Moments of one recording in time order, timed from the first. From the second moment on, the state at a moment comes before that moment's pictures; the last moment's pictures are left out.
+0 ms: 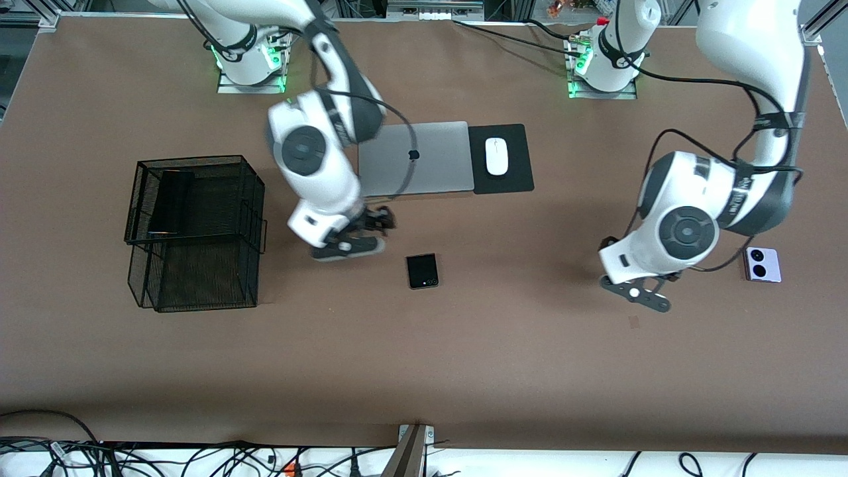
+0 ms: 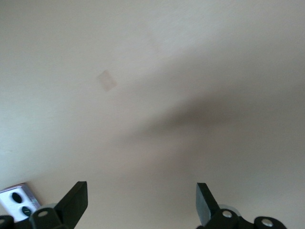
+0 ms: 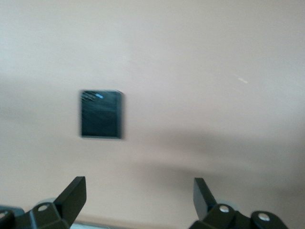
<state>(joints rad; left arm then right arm) -0.08 0.50 -0.11 -1.59 0.28 1.87 0.18 0.90 0.67 -0.38 -1.41 0.33 2.12 0.28</state>
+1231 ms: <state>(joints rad) 0.49 0.52 -0.11 -1.63 0.24 2.14 0.48 0.92 1.03 -0.33 -1.16 0.41 2.32 0.28</state>
